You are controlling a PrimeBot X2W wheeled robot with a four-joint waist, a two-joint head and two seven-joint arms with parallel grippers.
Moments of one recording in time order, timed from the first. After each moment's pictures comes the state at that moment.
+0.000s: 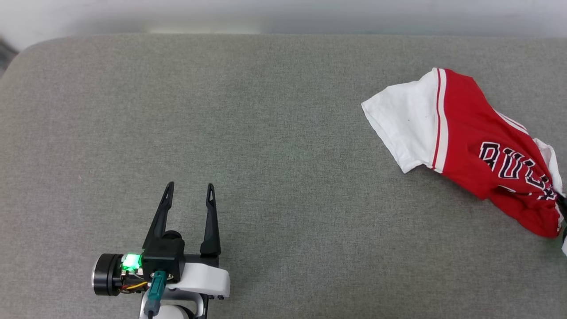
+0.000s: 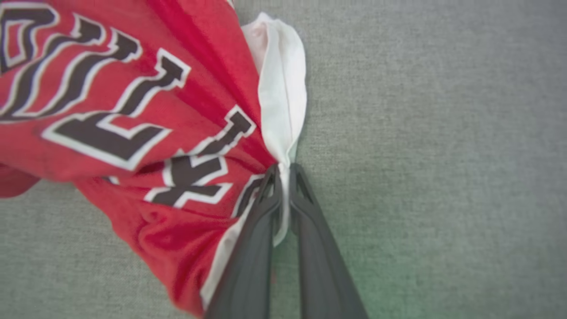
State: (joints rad) left arm -0.07 0.07 -0.18 0.03 -0.01 0.18 -0.26; right arm -0.55 -0.73 0.63 0.84 0.99 0.13 0.03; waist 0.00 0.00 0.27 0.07
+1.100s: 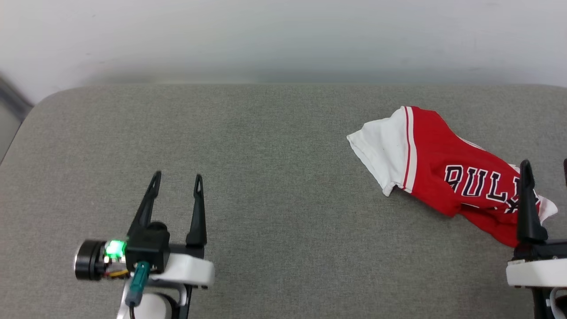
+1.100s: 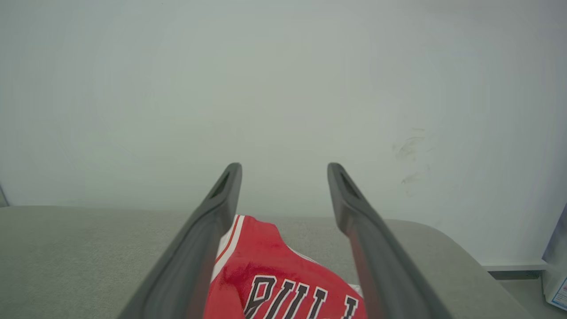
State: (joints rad) left arm -0.06 0.12 -0.16 0.02 -0.01 0.14 -0.26; right arm -0.07 -0.17 -0.18 -0.04 0.18 0.13 -0.26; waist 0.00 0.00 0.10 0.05
